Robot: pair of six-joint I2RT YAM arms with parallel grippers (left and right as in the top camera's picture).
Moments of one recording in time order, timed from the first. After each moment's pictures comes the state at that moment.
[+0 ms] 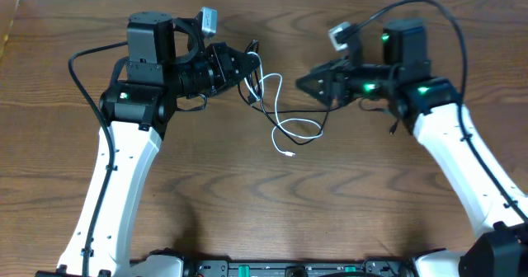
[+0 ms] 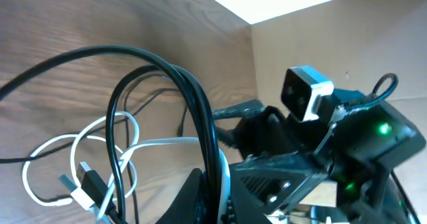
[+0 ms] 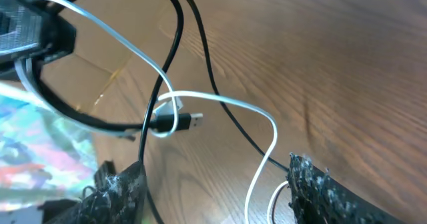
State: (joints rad) left arm -0.14 1.40 1.35 -0.59 0.83 -0.70; right arm 0.30 1.54 1.24 -0.36 -0.82 0.18
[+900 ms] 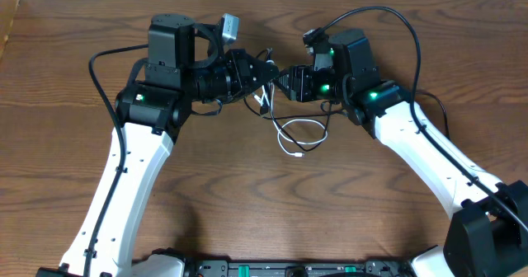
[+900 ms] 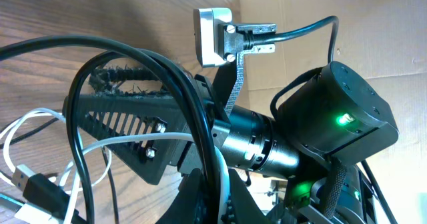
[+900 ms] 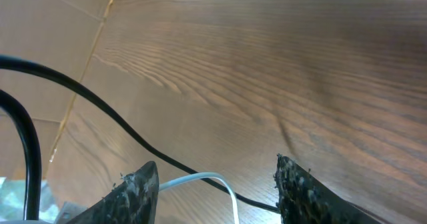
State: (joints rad) left arm -0.23 1.40 1.35 -0.59 0.85 -0.75; right arm 0.46 1.65 1.24 -0.24 -0.47 0.49
